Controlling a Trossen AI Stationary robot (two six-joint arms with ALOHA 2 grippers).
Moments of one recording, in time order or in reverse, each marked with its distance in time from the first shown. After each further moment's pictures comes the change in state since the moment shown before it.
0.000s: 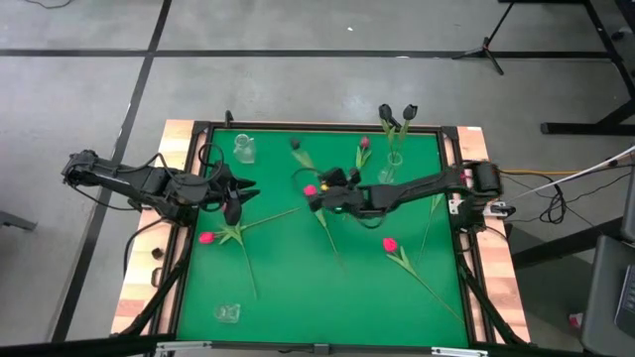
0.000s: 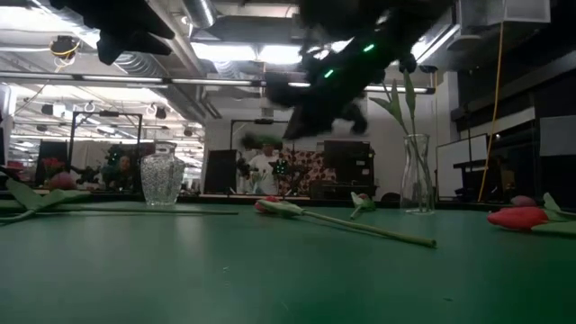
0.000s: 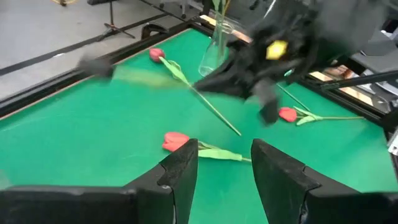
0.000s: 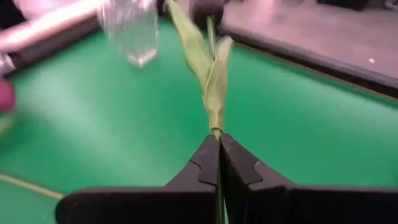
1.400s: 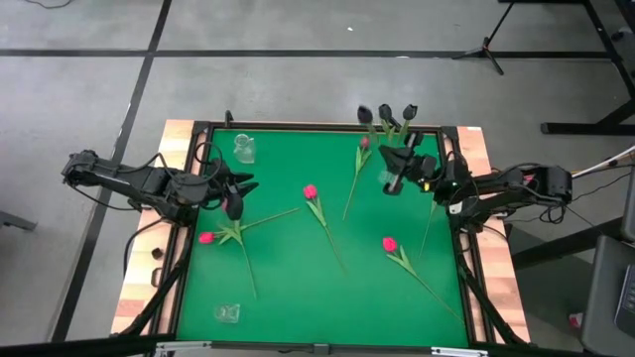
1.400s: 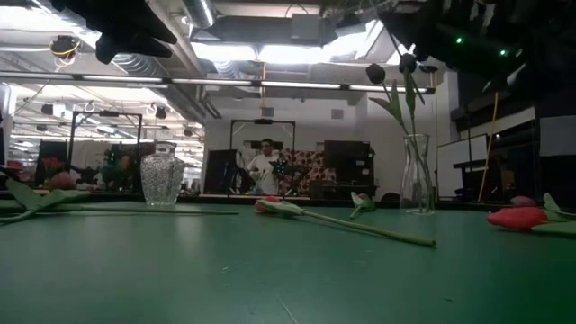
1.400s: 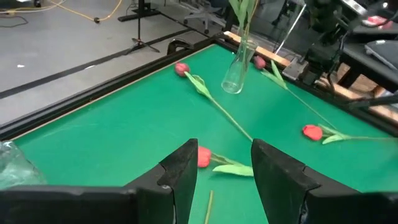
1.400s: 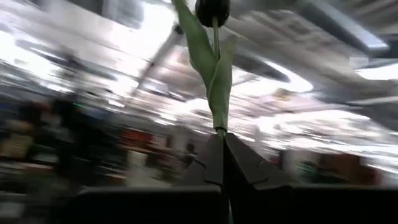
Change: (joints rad) left arm 0.000 0.000 -0.001 0.008 -0.114 -0.004; right arm -0.318 -0.559 -0.826 1.513 -0.808 -0.843
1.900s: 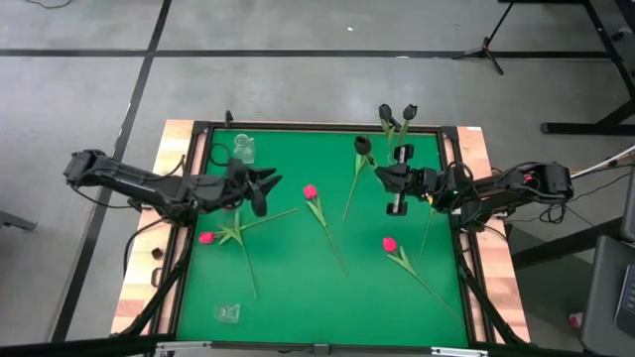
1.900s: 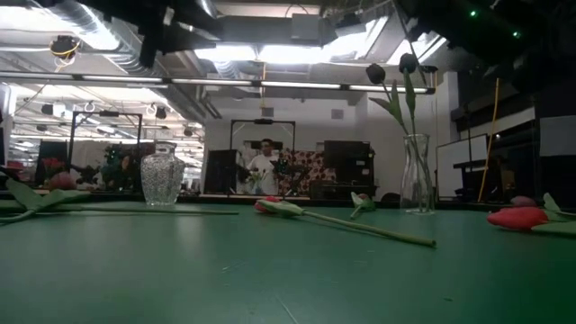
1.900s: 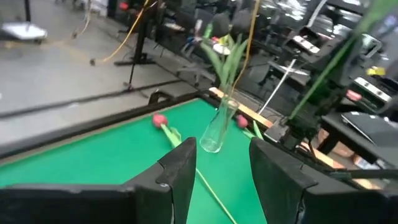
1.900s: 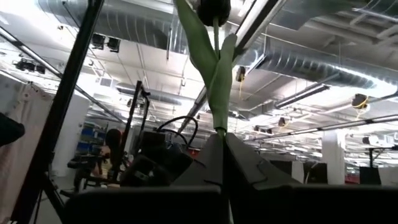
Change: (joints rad) left arm 0.062 0.244 -0.096 0.640 -0.053 0.092; right arm 0.168 0.002 0.042 -0.012 -0.019 0.042
